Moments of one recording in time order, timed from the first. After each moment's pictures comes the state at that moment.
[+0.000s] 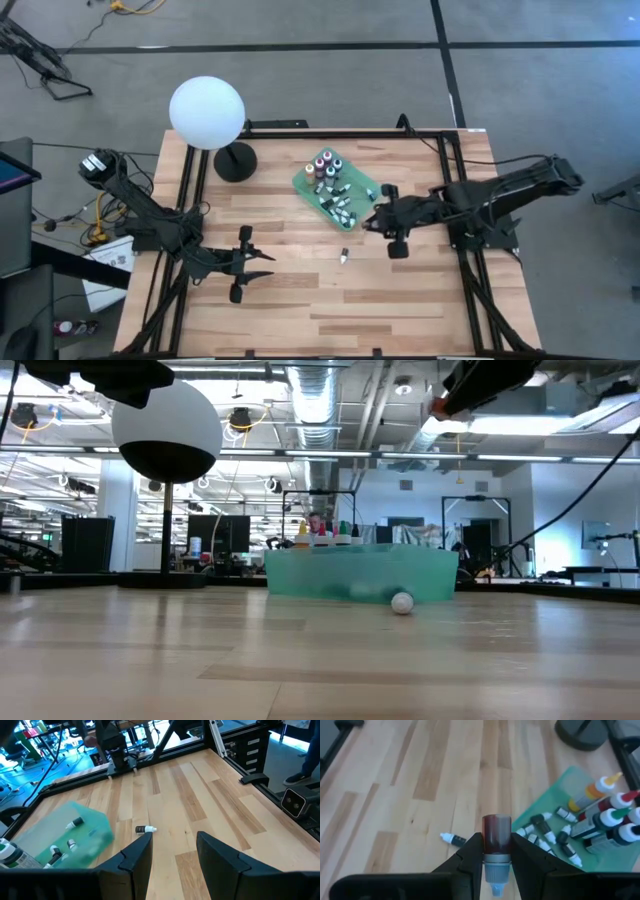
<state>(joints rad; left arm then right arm) -0.71 1.11 0.49 0.27 -0.62 0.02 0.25 1.18 0.97 -0.57 0.19 -0.02</state>
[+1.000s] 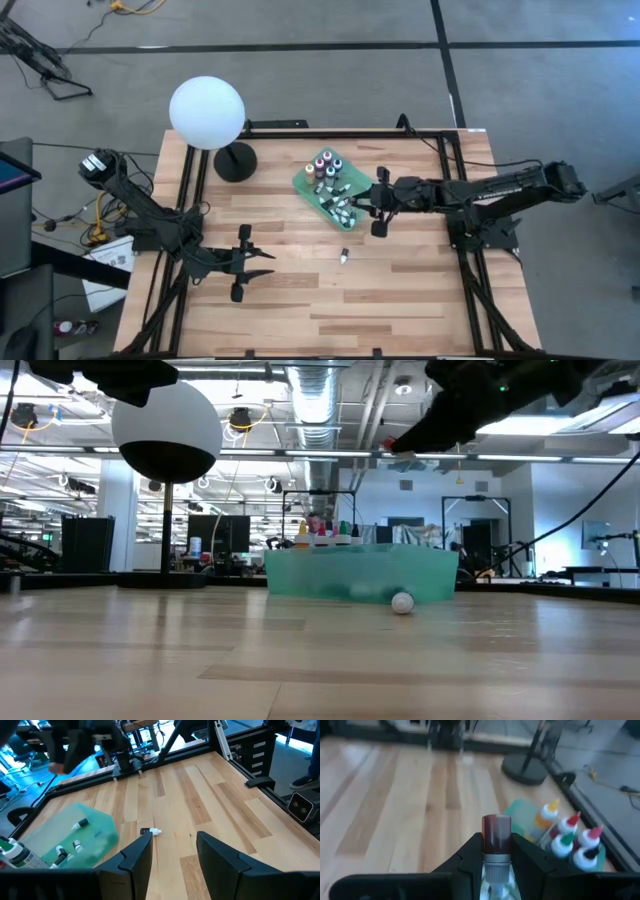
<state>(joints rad) -0.70 1.11 0.49 0.29 -0.64 0.02 0.03 1.17 0.67 0.04 0.18 -0.15</state>
